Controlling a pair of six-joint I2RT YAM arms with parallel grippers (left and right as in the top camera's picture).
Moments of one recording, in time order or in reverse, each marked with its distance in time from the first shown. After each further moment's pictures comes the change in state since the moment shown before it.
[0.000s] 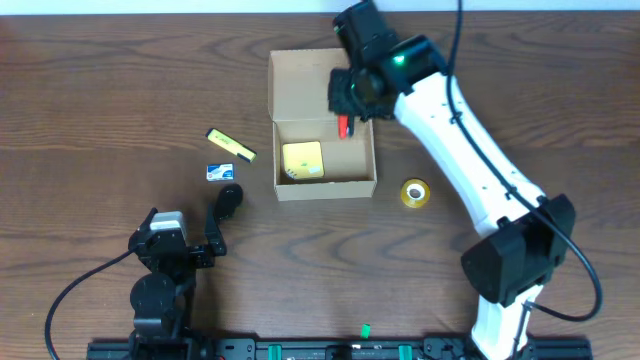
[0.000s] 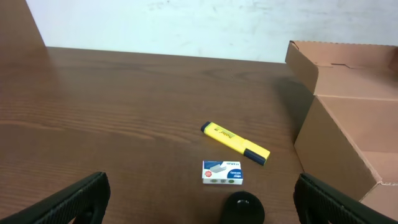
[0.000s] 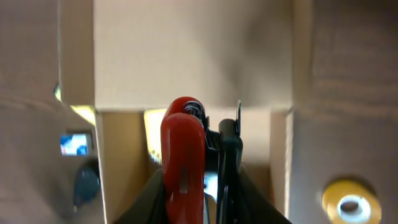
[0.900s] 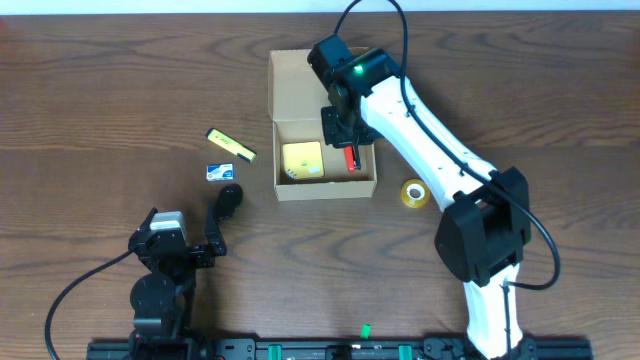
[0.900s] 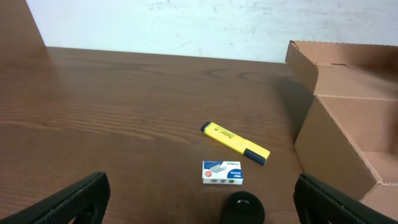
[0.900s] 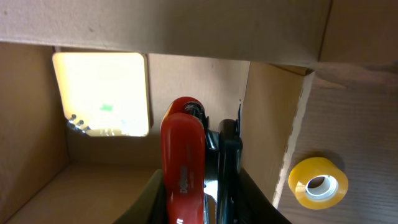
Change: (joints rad) left arm 0.000 0.000 0.000 0.000 0.000 0.000; right arm 0.035 0.150 -0.005 -0.130 0.066 -0.131
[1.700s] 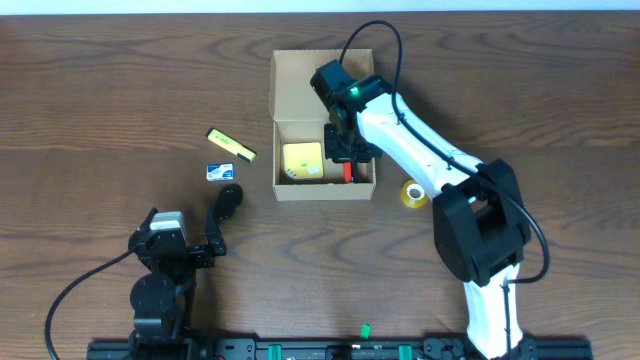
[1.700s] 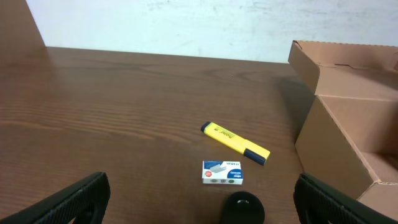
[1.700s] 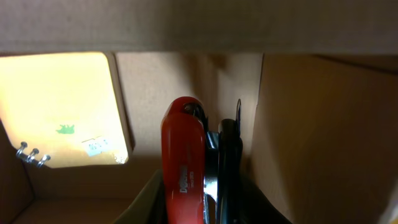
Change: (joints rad) left arm 0.000 0.000 0.000 0.000 0.000 0.000; right arm -0.002 0.000 -0.219 0.188 -0.010 0.109
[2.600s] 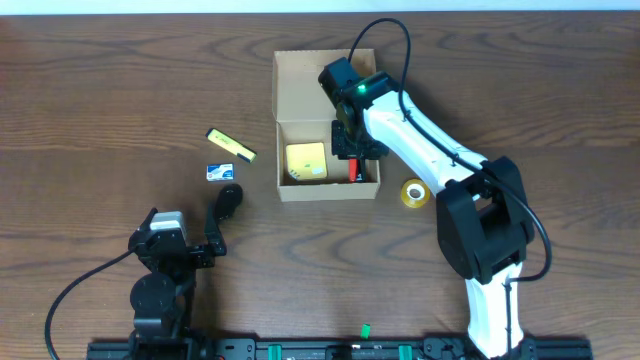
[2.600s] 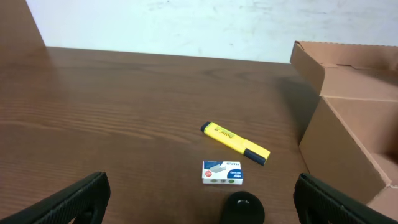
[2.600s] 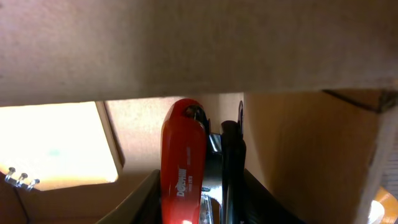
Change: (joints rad) left arm 0.000 0.000 0.000 0.000 0.000 0.000; right arm -0.032 0.000 -0.017 0.018 0.021 0.008
